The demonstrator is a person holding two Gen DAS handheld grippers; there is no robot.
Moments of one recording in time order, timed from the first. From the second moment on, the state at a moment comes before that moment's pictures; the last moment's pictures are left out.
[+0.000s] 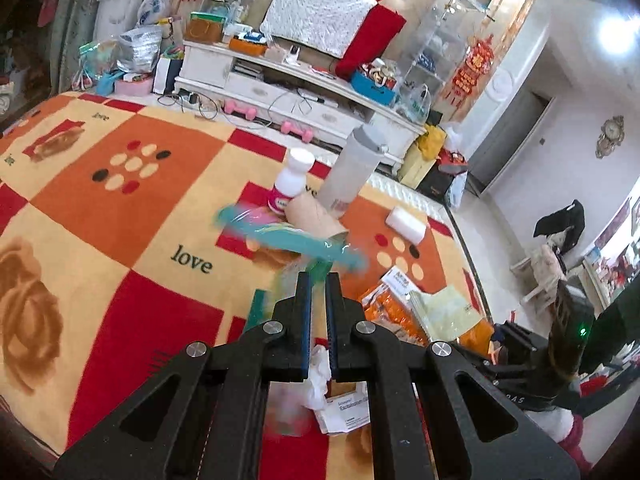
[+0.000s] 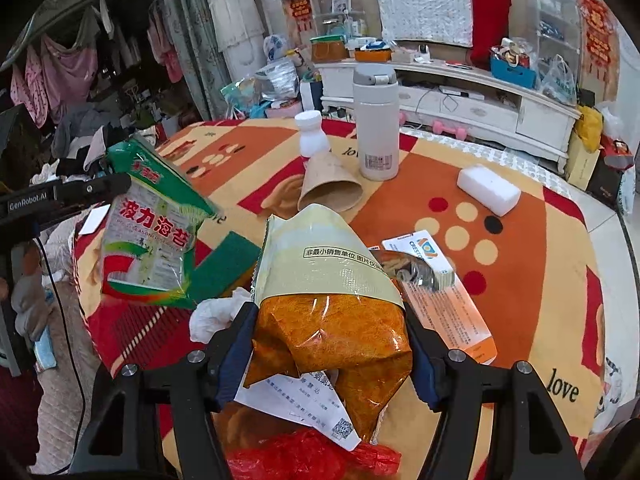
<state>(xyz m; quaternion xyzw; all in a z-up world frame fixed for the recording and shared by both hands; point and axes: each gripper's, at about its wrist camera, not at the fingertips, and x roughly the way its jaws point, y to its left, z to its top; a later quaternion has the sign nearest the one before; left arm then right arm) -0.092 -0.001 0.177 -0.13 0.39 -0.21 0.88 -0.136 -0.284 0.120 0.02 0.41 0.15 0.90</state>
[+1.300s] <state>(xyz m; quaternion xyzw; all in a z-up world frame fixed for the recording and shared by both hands) -0.056 0.068 0.036 -0.18 0.49 -0.08 0.85 -0.140 -0.279 0.098 0.01 0.44 0.16 0.88</state>
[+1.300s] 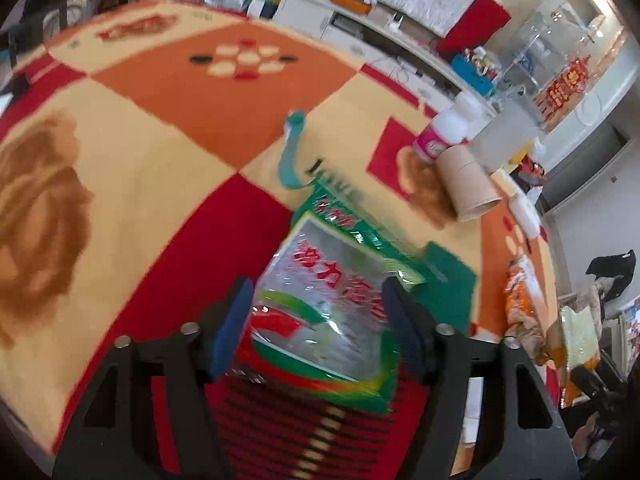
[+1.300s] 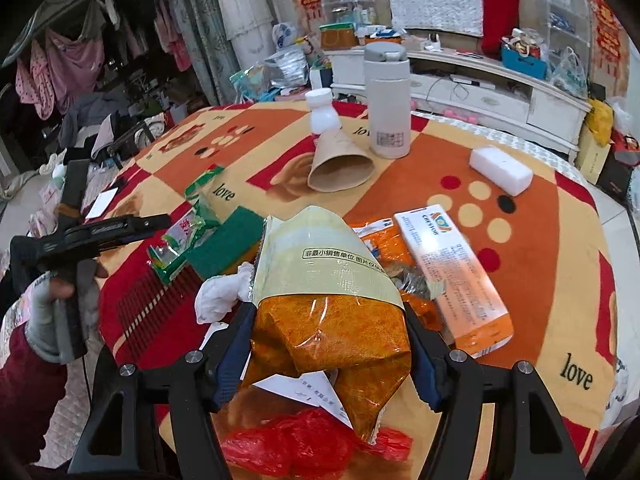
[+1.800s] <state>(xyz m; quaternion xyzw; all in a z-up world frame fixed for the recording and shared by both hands) -0.075 0.031 0.020 -0.16 0.52 -0.15 0.83 -0.125 -0.262 0.090 0.01 0.45 0.17 0.88</state>
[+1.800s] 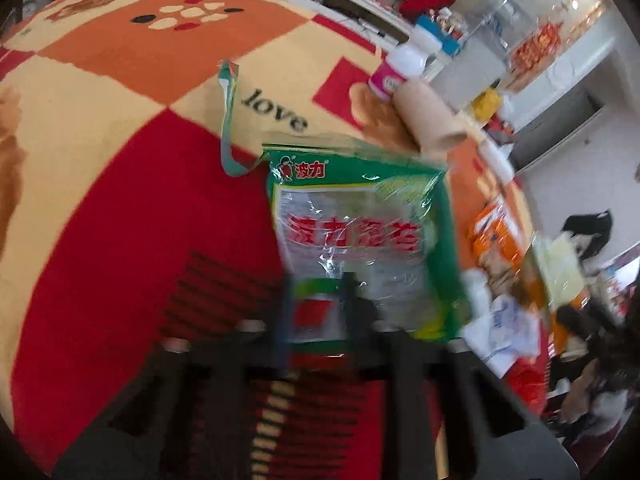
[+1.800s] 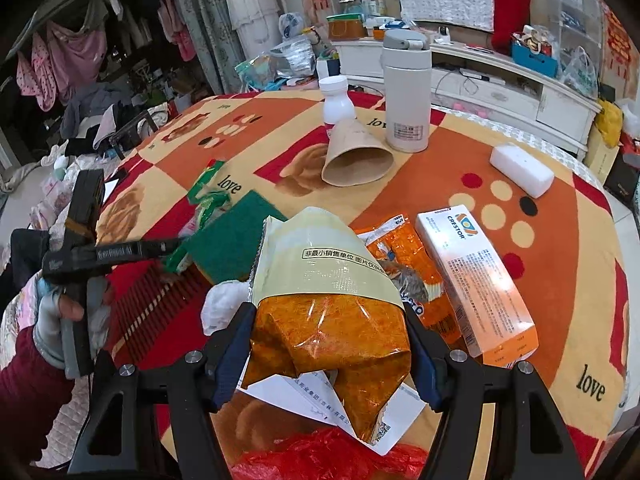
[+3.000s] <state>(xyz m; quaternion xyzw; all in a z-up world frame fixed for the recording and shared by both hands) -0.113 0.053 0.037 -0.23 0.50 -0.17 0.82 -0.140 -0.264 0.098 0.02 0.44 0.18 0.88</state>
